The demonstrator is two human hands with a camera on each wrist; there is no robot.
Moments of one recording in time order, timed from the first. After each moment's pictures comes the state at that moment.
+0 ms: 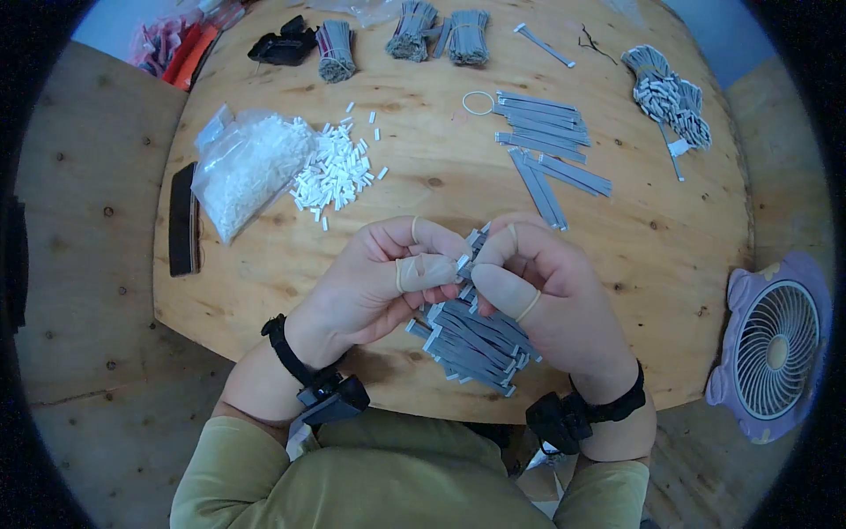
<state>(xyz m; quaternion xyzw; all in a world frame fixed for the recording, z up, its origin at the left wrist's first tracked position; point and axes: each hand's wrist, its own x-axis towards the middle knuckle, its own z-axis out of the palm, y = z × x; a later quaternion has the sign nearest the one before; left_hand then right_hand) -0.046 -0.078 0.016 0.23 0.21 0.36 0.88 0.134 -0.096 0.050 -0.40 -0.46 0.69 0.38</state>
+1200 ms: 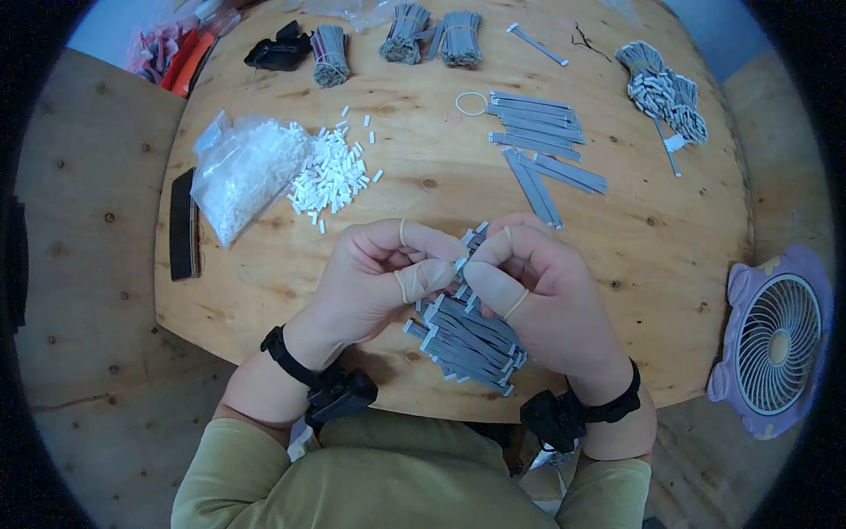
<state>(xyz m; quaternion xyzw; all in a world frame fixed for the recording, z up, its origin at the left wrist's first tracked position) -0.043 -0.081 0.022 0.36 0.26 0.41 0.80 0.132 -0.098 0.054 -0.46 -0.46 0.66 0.38</state>
